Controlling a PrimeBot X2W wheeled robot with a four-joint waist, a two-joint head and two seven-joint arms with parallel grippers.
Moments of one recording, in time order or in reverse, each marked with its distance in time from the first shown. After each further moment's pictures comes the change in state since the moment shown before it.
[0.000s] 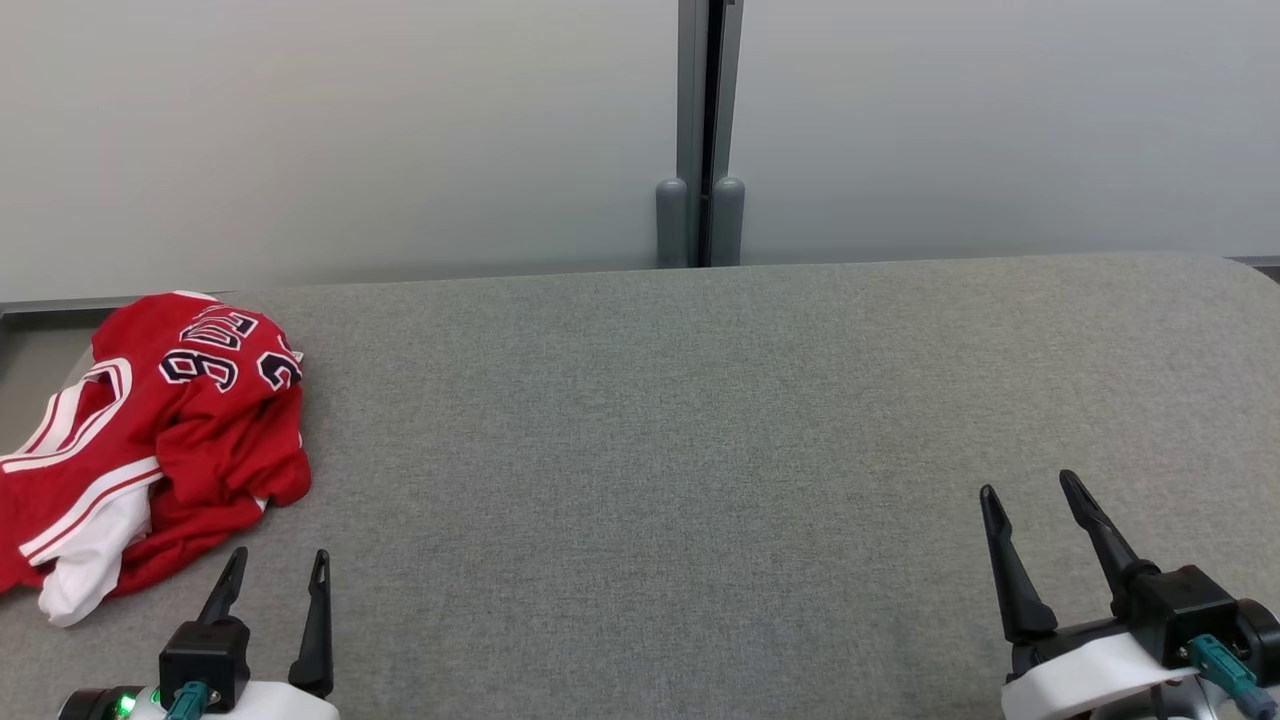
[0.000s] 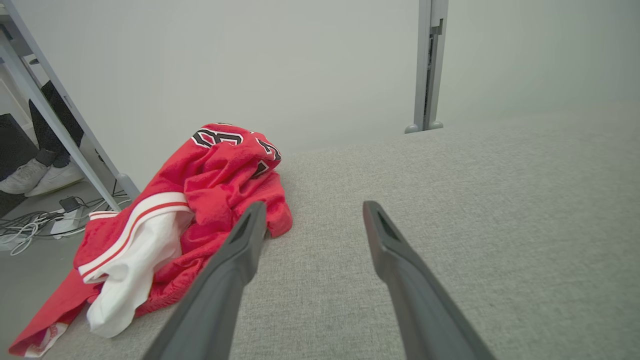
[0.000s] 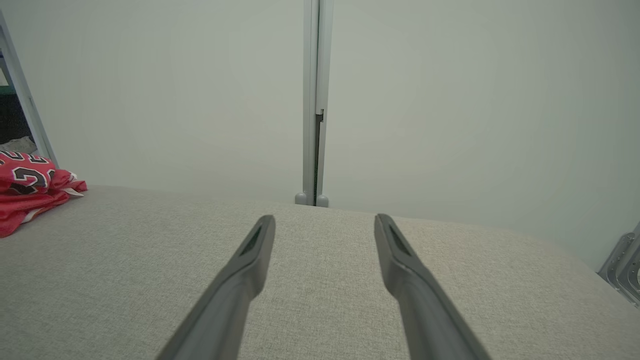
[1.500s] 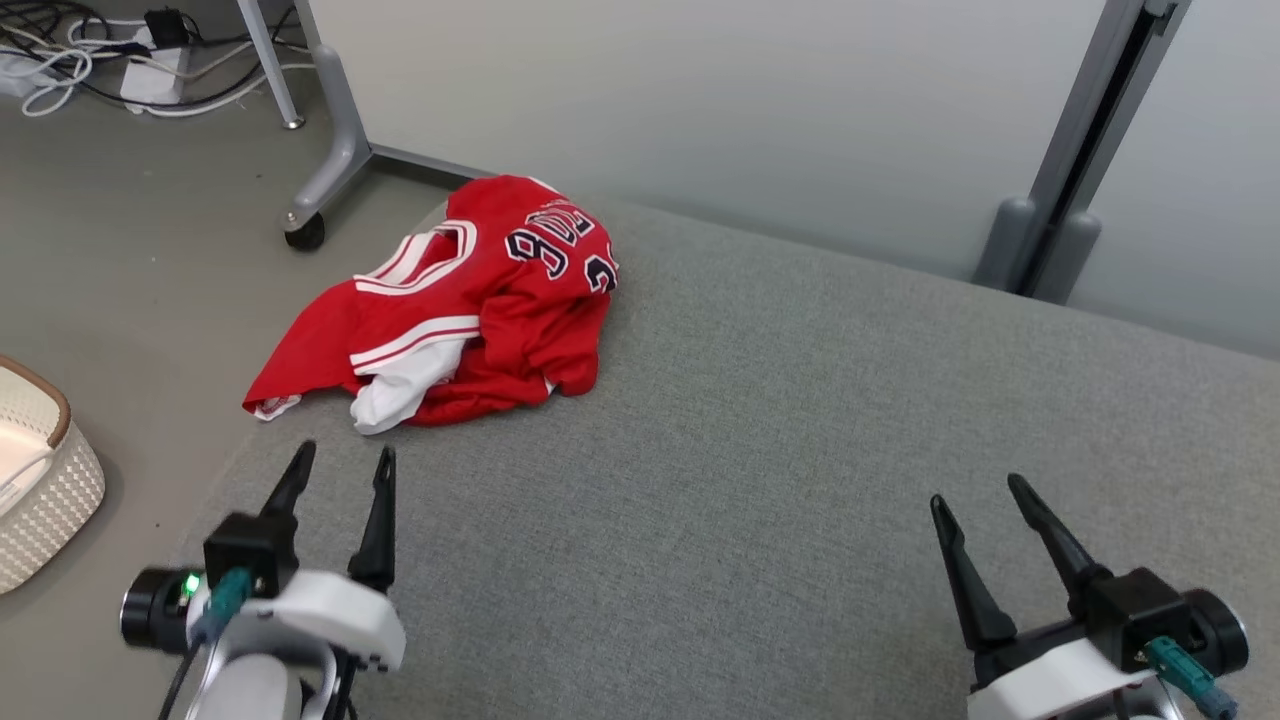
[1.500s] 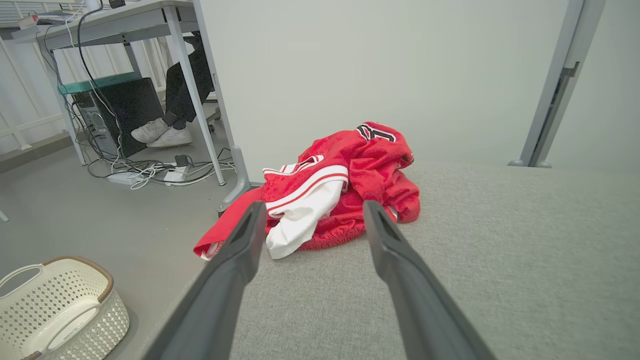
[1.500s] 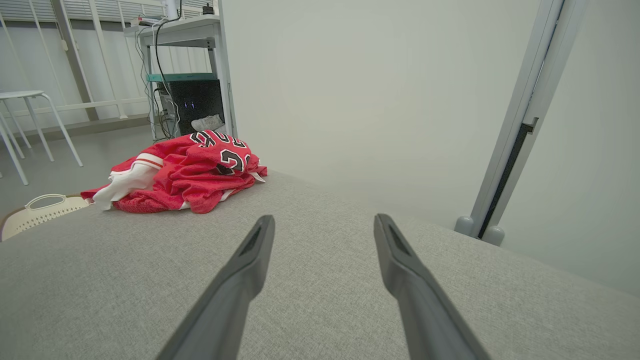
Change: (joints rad) left arm -0.153 -0.058 -0.036 0.033 -0.034 -0.067 0.017; right arm 0.007 -0.006 0.082 -0.010 0.016 0.001 0.000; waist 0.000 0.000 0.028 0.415
